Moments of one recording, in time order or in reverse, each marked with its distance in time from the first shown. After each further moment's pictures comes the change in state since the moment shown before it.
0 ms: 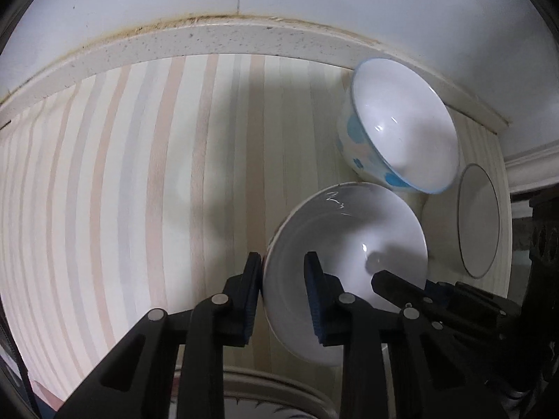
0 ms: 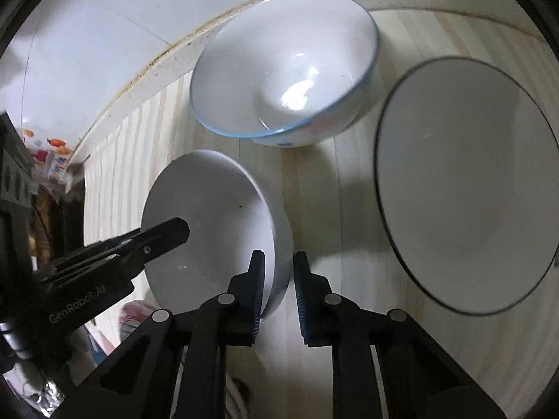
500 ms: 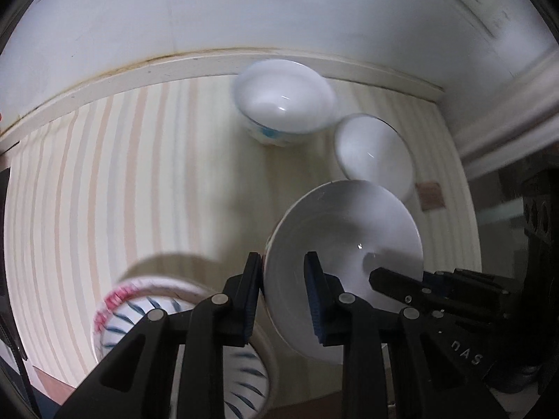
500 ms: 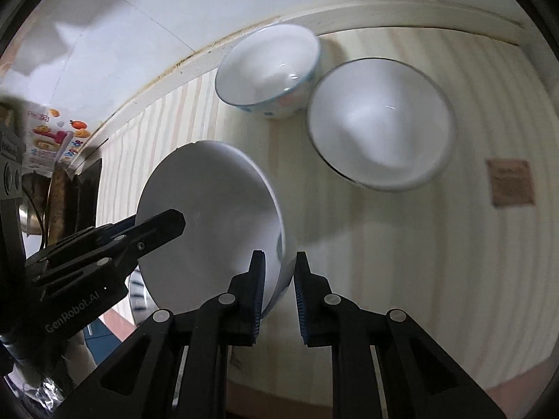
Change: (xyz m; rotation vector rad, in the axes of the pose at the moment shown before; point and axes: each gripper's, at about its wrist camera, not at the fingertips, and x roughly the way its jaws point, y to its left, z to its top) left arm -0.071 -0.071 -0.070 0.129 -0.076 -0.044; right arm -0.090 -0.014 -0.075 -0.027 -0.030 -0.011
